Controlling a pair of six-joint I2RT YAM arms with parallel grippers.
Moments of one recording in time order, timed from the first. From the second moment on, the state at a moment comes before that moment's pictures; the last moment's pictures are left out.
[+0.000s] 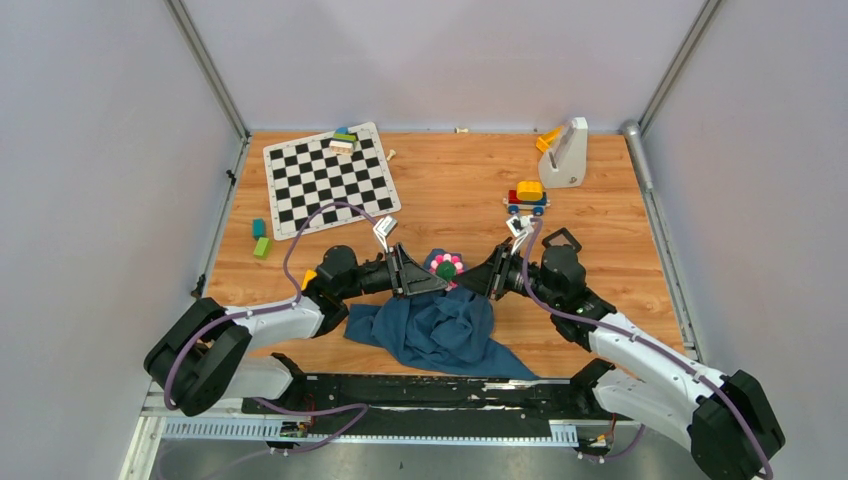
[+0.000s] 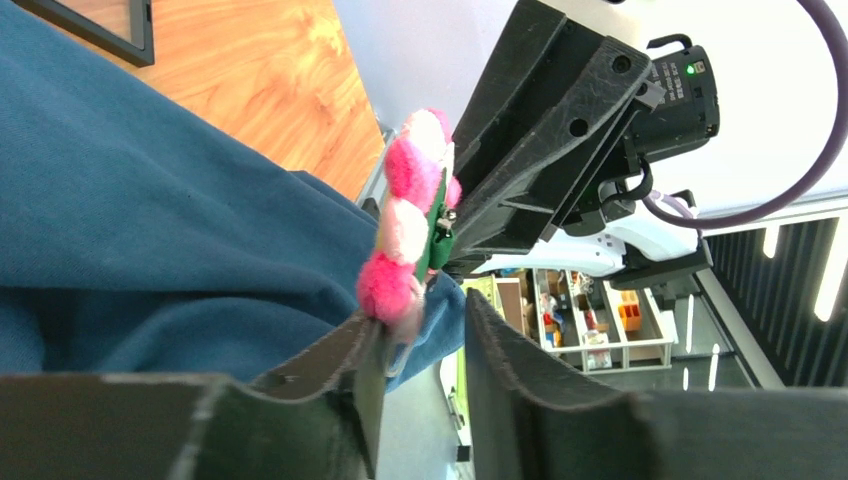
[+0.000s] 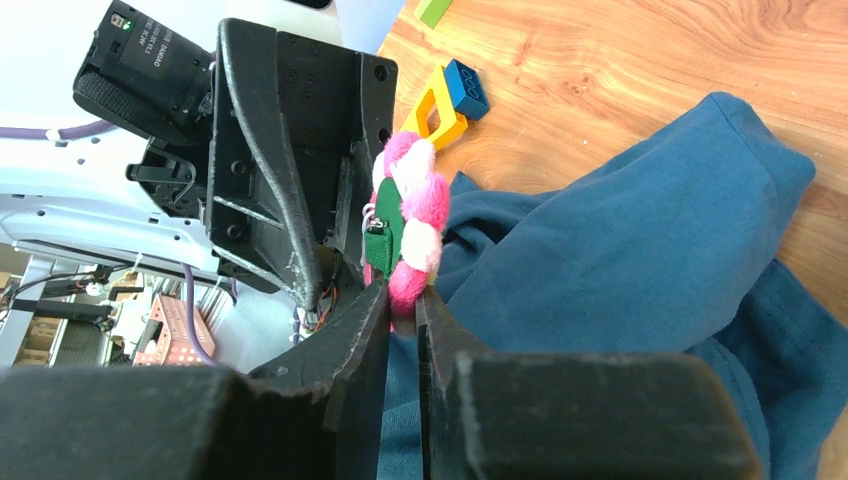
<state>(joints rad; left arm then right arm) -0.68 1.28 0.38 0.89 0.64 -1.24 0.62 0.92 0.43 0.34 -0.47 0.76</state>
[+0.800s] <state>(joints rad) -0.68 1.29 0.38 0.89 0.60 -1.19 0.62 0.96 0.43 0.39 -0.54 0.81</state>
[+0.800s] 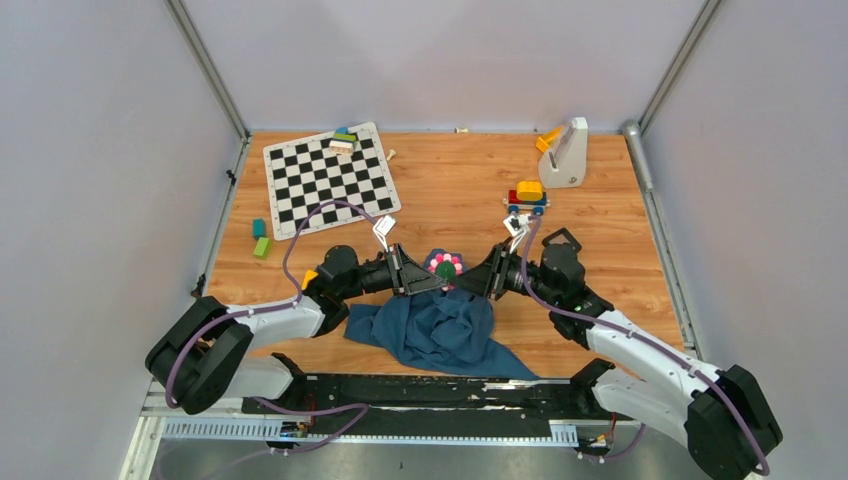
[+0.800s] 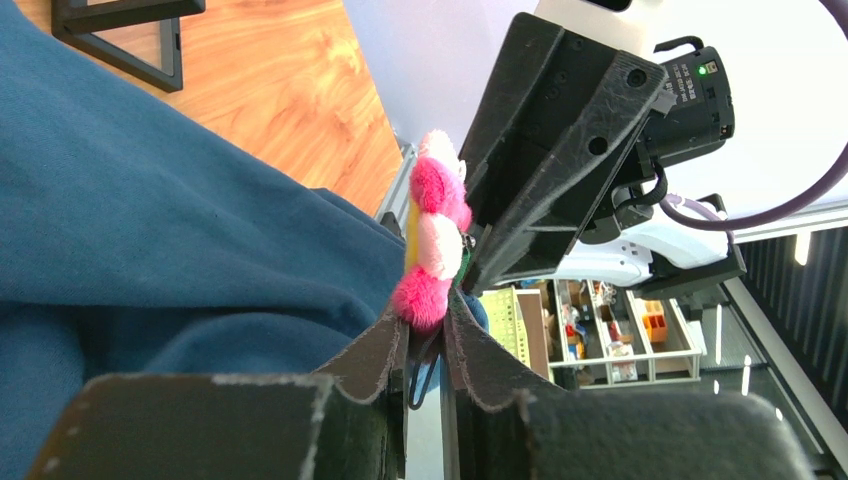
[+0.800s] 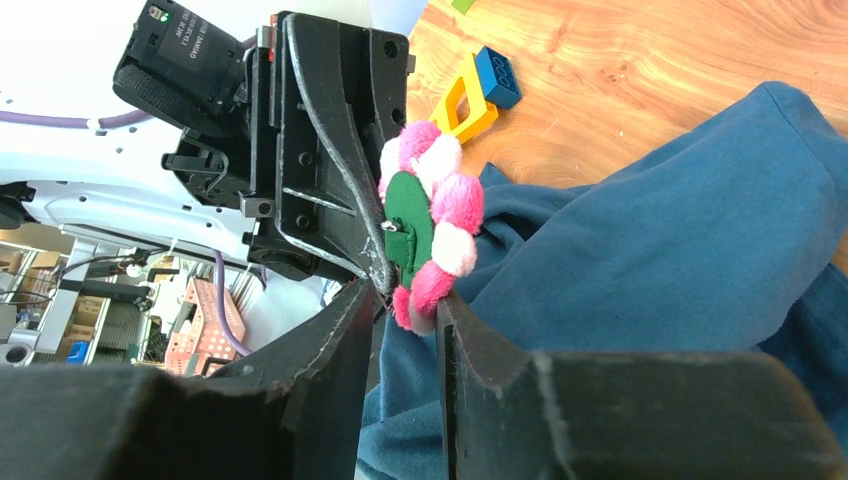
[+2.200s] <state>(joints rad) -0.69 1.30 0.39 1.02 0.70 -1.27 0.60 0.86 0.37 0.49 -0.65 0.73</state>
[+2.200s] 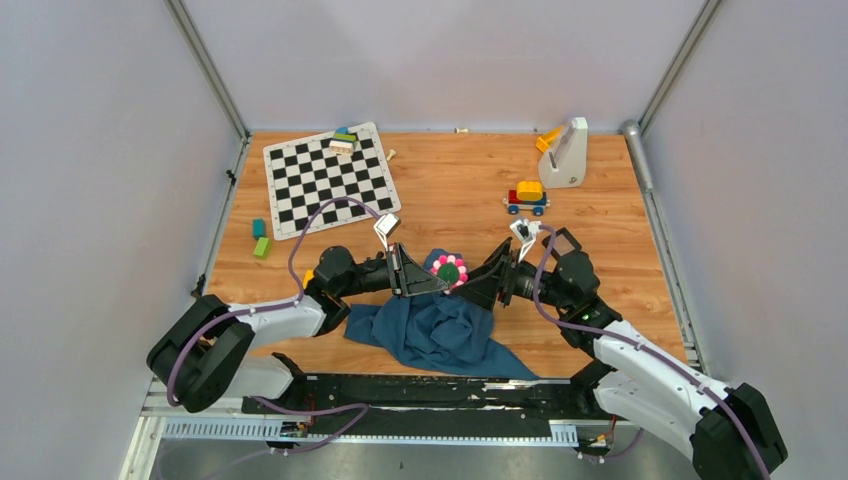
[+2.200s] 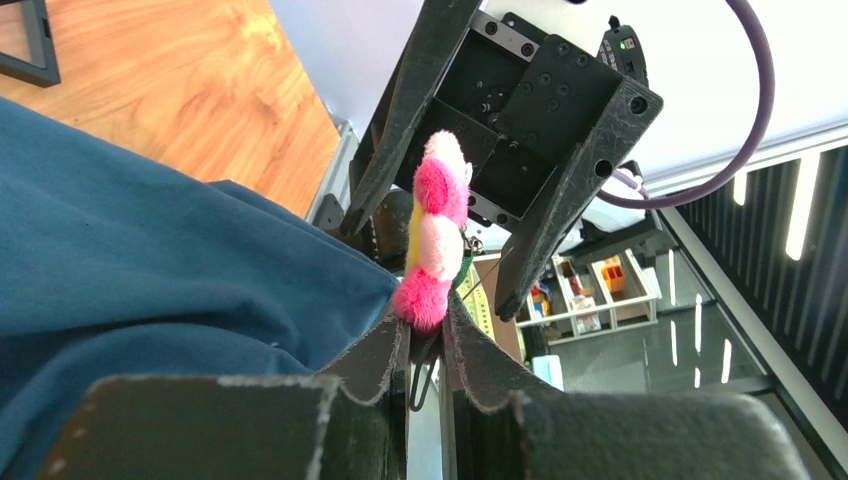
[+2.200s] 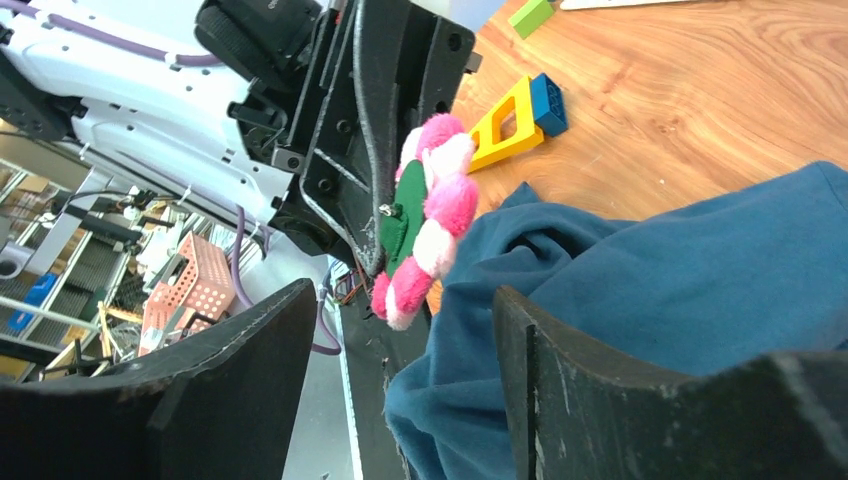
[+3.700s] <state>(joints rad) -0.73 1.36 0.39 1.16 0.78 -1.32 0.59 0.89 0.38 0.56 -0.73 0.78</state>
